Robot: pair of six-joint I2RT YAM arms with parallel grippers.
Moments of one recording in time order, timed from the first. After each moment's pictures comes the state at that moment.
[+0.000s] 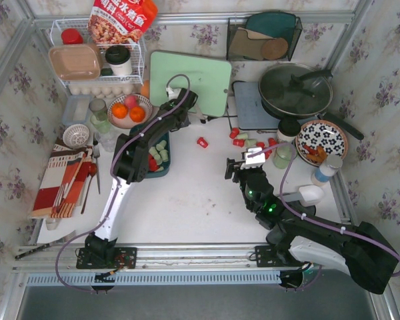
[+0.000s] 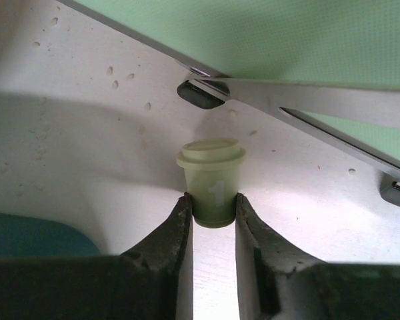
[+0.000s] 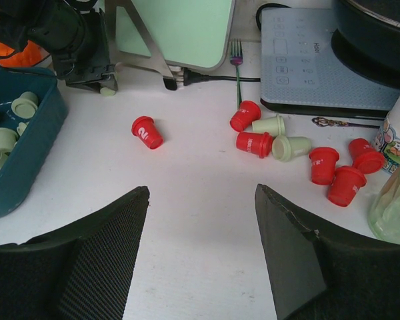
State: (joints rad) left arm -0.50 2.59 2.31 -0.67 -0.41 -0.57; right arm 0.83 0.99 0.34 0.59 0.67 0.11
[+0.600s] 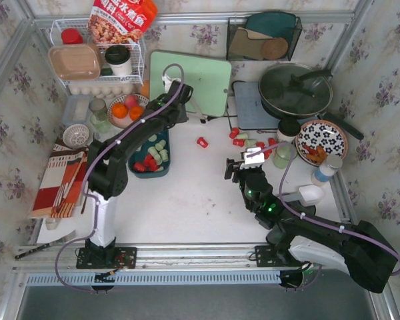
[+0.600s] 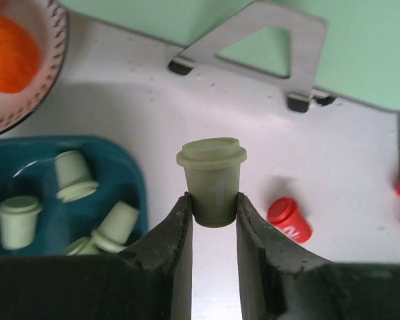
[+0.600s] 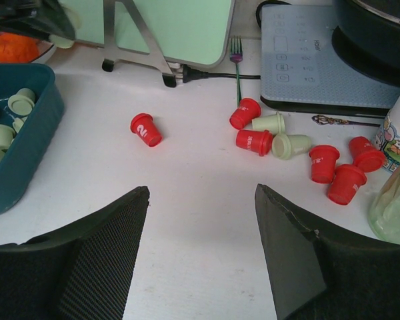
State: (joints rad) left arm -0.55 2.17 1.97 -0.58 -0.34 -0.47; right arm 0.83 1.00 0.34 0.59 0.67 0.11
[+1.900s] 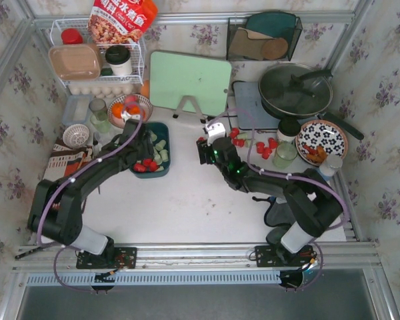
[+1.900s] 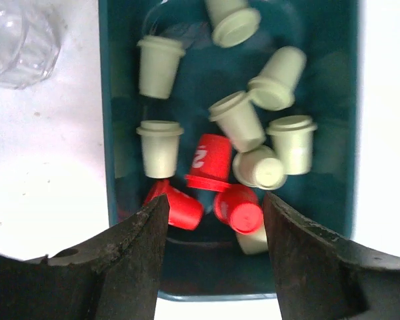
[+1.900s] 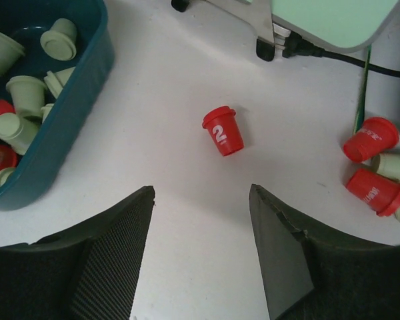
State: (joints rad) left arm -0.38 1.55 1.00 -0.31 -0.26 -0.37; right arm 0.73 1.57 0.76 0.49 0.31 0.11
